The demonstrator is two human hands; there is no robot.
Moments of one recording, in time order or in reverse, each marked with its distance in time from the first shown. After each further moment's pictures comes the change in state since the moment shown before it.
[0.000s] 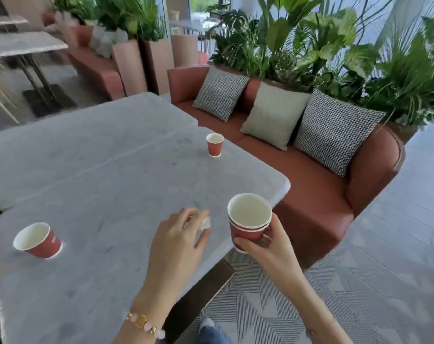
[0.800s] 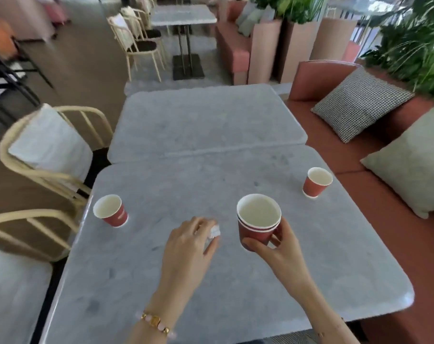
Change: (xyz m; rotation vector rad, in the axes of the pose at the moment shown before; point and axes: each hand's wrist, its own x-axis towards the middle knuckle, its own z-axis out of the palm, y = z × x) left_hand 0.068 -0.098 0.042 0.200 0.104 -0.529; right_hand 0.209 0.004 0.103 -0.013 -0.537 -0.018
